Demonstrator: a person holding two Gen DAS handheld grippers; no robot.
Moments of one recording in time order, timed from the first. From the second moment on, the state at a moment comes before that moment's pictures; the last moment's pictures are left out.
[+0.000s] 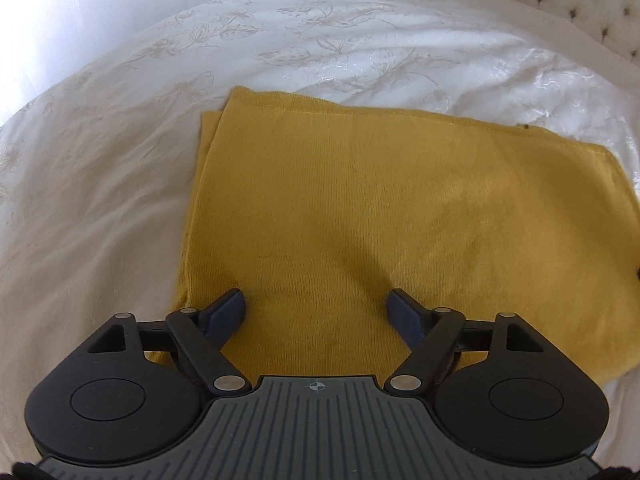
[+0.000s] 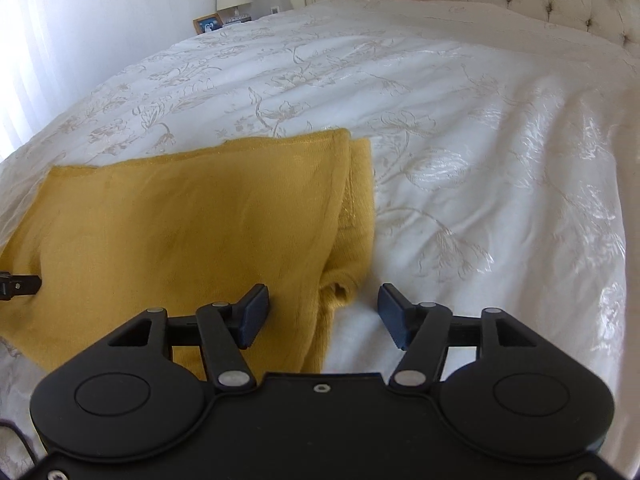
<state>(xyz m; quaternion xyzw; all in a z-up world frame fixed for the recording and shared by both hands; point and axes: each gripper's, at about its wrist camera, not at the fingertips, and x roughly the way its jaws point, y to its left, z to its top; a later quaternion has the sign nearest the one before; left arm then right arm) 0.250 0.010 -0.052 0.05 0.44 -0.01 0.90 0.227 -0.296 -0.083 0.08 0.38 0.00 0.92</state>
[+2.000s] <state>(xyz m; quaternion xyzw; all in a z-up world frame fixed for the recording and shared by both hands) 0.254 0.009 -0.072 0.05 0.46 0.01 0.88 0.210 -0.363 -0.104 0.40 0.32 0.08 0.86</state>
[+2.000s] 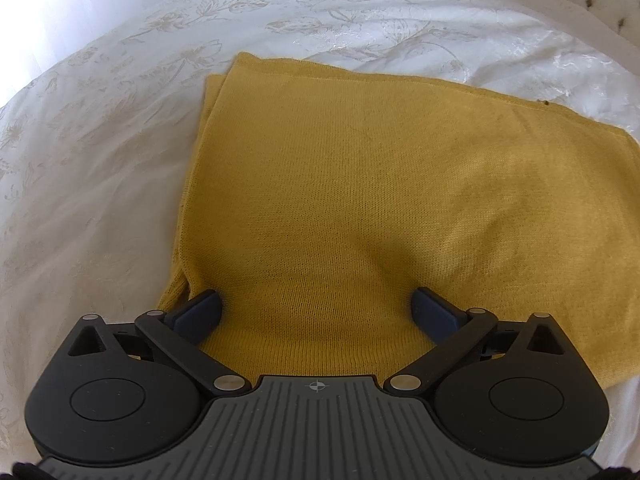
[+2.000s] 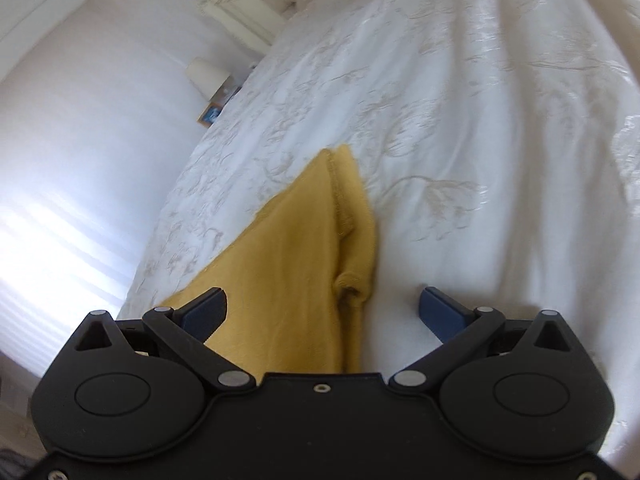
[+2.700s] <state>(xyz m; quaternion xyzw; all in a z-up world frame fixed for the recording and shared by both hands) 0.253 -0.001 -0.039 0.03 0.44 0.00 0.90 0.268 -0.340 -0.113 0.34 0.33 0.11 0.87</state>
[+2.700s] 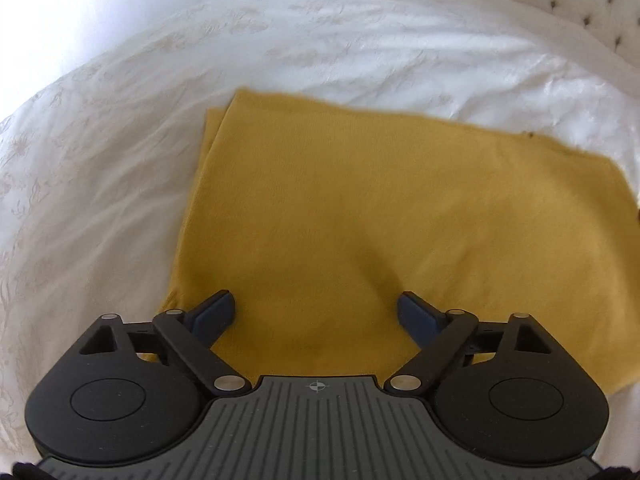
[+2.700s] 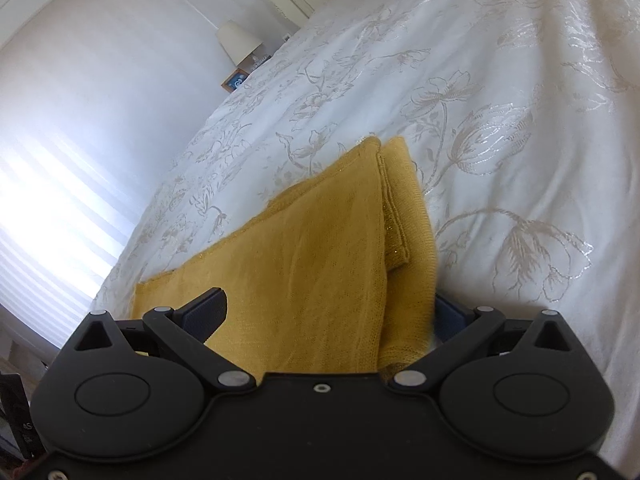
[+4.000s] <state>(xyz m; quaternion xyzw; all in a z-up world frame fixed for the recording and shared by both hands) 0.294 -0.080 -0.055 0.09 0.46 -0.02 0.88 0.270 -0.348 -0.115 0.37 0.34 0.12 0.86</state>
